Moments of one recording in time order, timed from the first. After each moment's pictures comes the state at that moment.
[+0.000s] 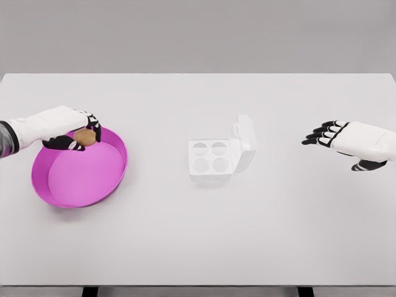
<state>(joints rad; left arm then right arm) -0.40 0.87 -0.41 -1.68 -0.36 -0.17 -0.61 -0.24 -0.91 0.19 -1.62 0.51 -0.61 0.61</state>
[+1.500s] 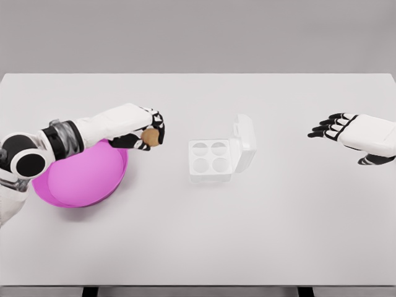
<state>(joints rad) -0.46 0.59 -0.47 -1.73 -0.37 -0.18 -0.61 -0.22 -0.93 0.13 -1.65 0.51 -0.61 0.61</state>
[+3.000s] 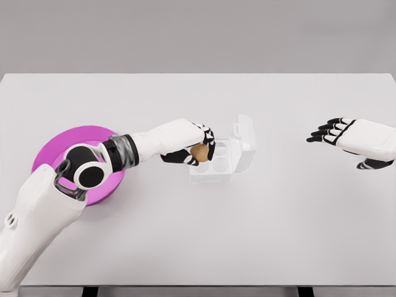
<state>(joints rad) -0.46 0.36 -0.56 -1.69 -0.50 -0.17 -0.61 -0.20 -0.92 0.13 -1.65 0.51 -0.61 0.61</state>
